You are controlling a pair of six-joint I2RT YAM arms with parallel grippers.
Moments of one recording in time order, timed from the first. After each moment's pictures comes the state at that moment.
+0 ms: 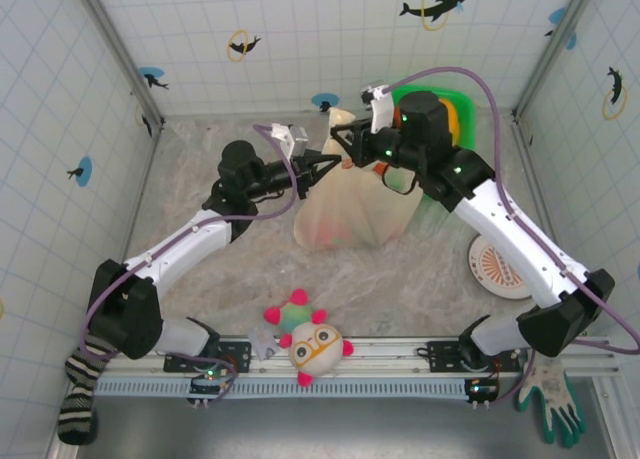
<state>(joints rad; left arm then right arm) -0.54 1.39 0.98 0.48 0.79 -0.21 0.66 1.40 1.55 -0.41 -0.28 0.31</state>
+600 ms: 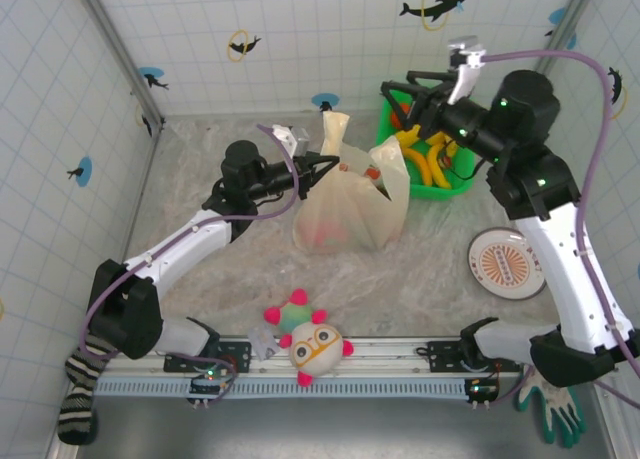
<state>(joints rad) -0.54 1.39 0.98 0.39 0.72 -0.18 0.43 1.23 1.70 -0.44 -0.38 0.30</state>
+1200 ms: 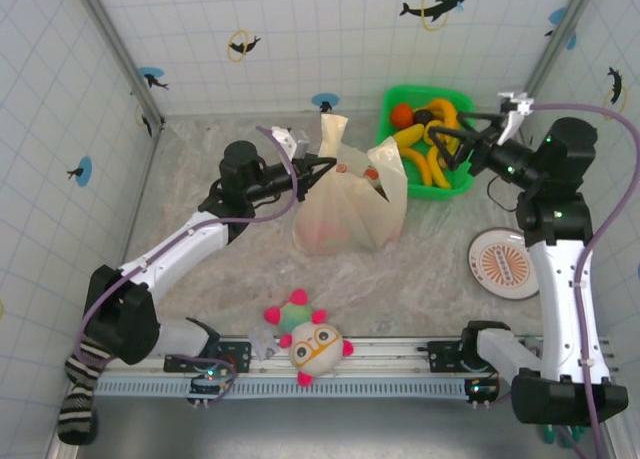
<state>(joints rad) -0.54 1.36 0.98 0.32 0.69 -0.13 0.01 1.00 1.22 -0.28 -0.86 0.30</state>
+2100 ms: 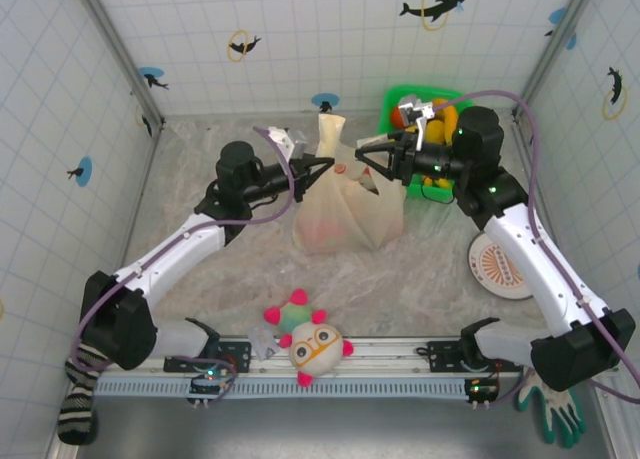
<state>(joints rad) -0.54 1.32 0.97 0.28 0.68 -0.12 0.42 1.21 1.26 -0.12 -0.88 0.34</state>
